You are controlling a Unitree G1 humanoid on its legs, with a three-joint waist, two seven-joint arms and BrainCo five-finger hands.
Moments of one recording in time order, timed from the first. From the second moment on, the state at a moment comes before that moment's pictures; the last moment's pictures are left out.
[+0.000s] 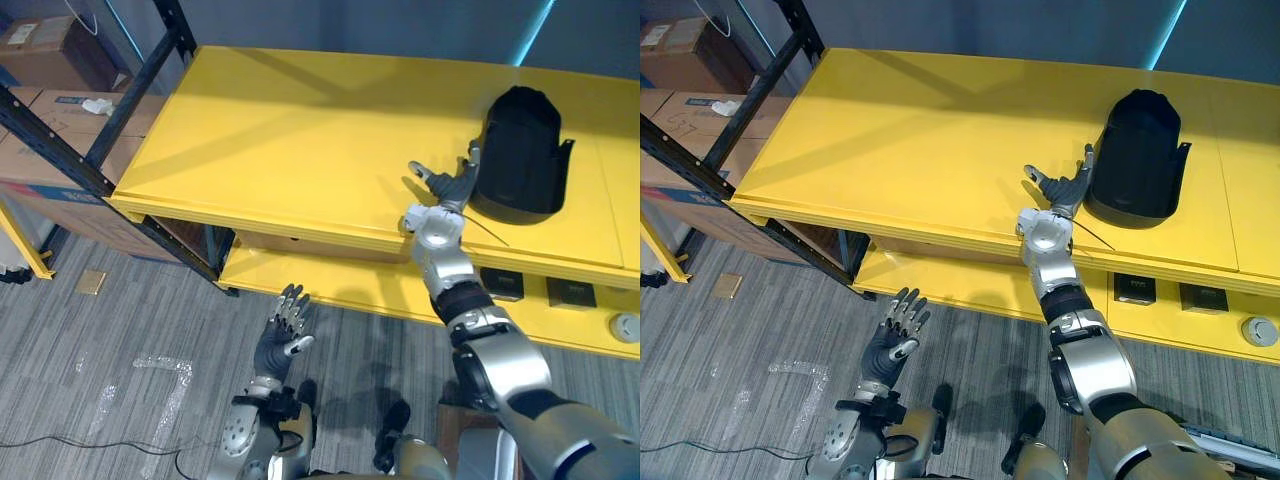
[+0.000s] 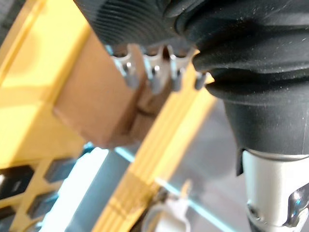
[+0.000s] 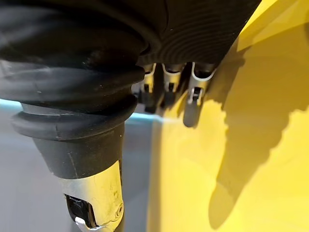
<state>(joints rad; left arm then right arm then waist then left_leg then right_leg) 0.27 0.15 -0.45 -0.04 -0.59 -0.35 0.00 -0.92 -0.17 0.07 0.87 0.17 -0.15 -0.67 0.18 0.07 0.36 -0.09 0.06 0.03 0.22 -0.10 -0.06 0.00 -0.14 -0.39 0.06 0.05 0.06</state>
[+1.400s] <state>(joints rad) 0.30 0.16 -0.41 -0.01 -0.59 -0.37 0.07 -0.26 -0.32 0.07 -0.02 -0.01 -0.21 -0.42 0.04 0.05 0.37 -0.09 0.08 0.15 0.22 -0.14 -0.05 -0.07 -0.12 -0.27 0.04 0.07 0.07</state>
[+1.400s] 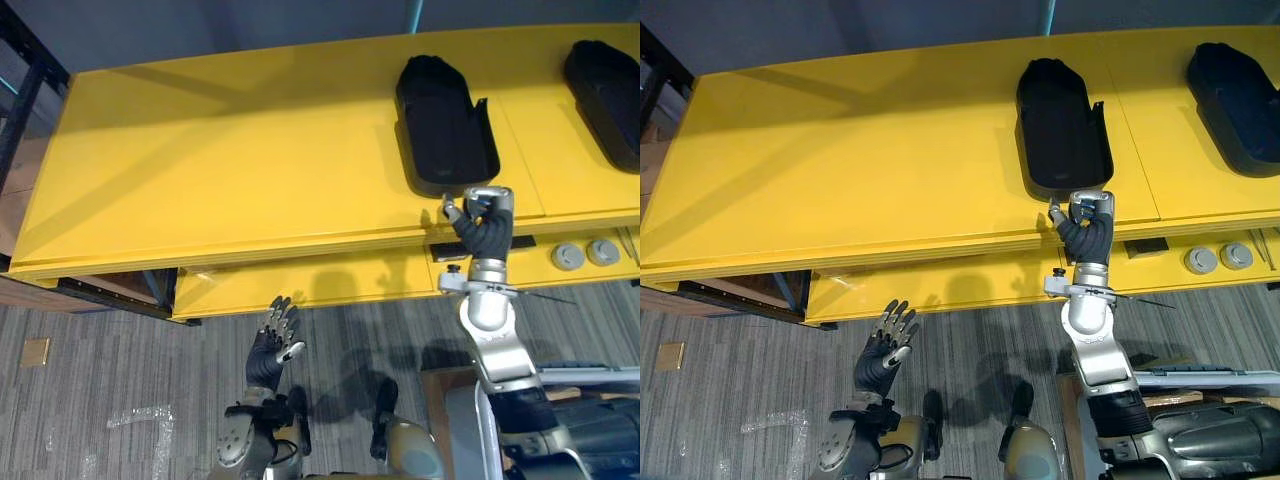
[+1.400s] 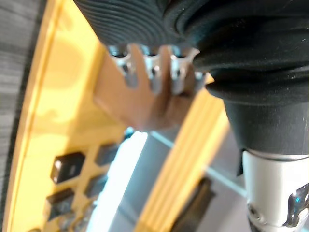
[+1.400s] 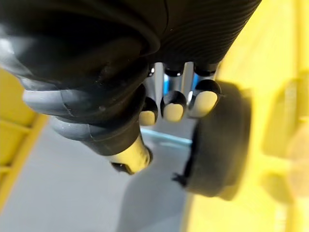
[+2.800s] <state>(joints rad) 0.31 0.15 -0.45 -0.04 -0.59 -0.37 0.08 -0.73 -0.43 0.03 0.41 0.02 -0.23 -0.43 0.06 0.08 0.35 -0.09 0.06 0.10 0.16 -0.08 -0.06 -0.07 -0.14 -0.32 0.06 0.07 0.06</state>
